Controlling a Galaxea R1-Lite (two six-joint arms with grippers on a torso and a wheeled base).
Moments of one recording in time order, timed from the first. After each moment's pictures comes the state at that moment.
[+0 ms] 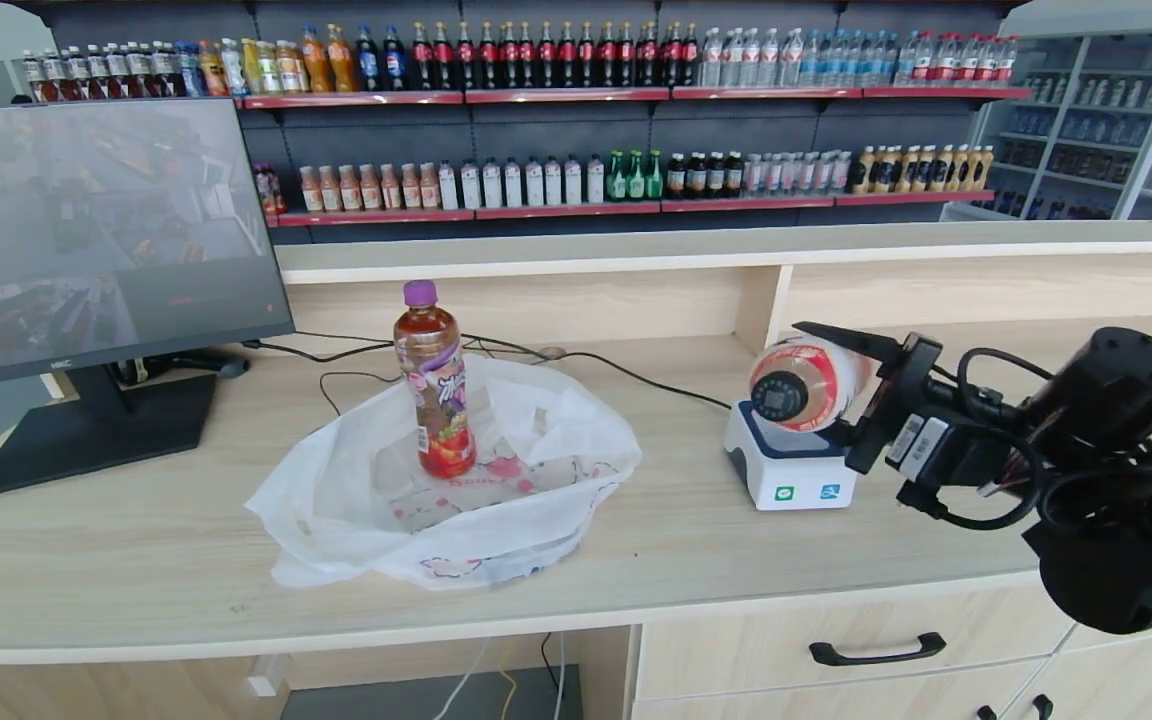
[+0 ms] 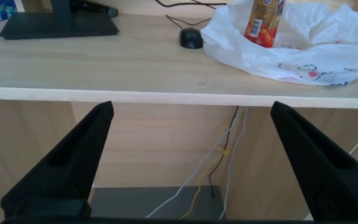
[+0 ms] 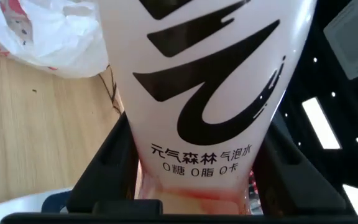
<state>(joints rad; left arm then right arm) 0.00 0.00 0.00 0.00 0.00 0.00 0.15 1.95 -0.65 -1.57 0.83 -1.13</state>
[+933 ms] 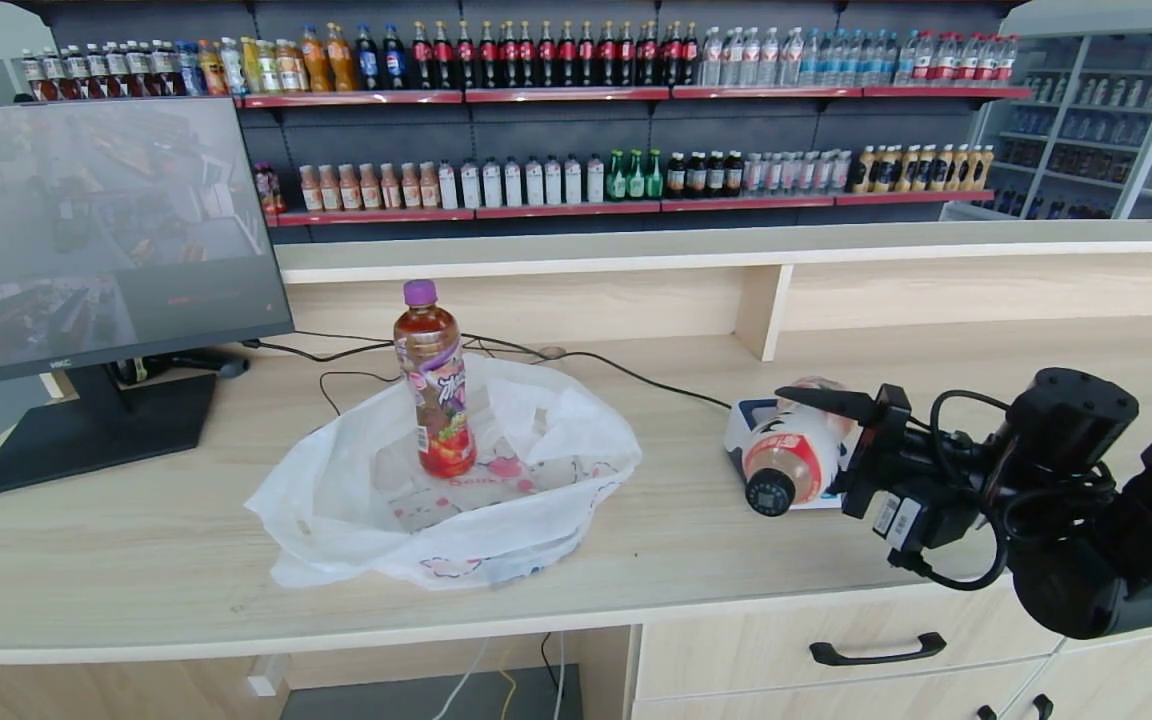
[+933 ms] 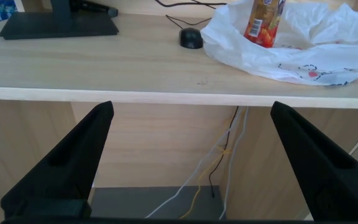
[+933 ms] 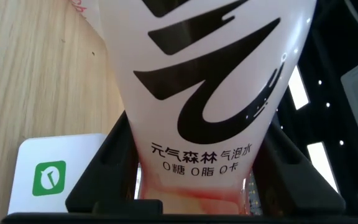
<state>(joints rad) 0.00 0.00 0.00 0.00 0.00 0.00 0.10 2.07 -0.64 -1.57 1.00 -1.35</state>
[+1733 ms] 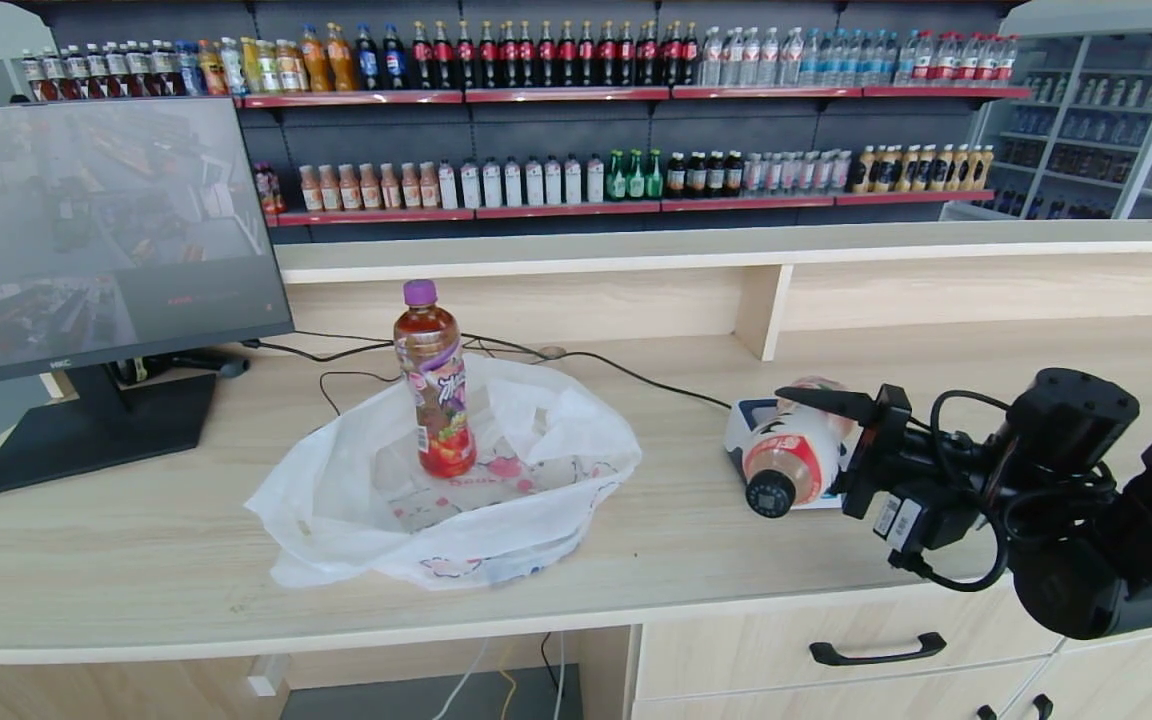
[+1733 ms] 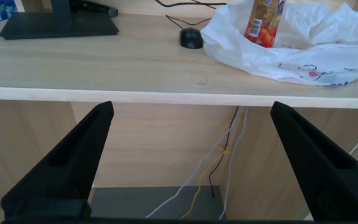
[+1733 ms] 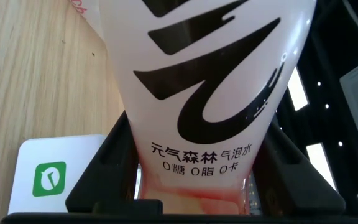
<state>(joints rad) 0.00 0.00 0.00 0.00 0.00 0.00 0.10 2.07 -0.63 -1.57 1.00 -1.35</state>
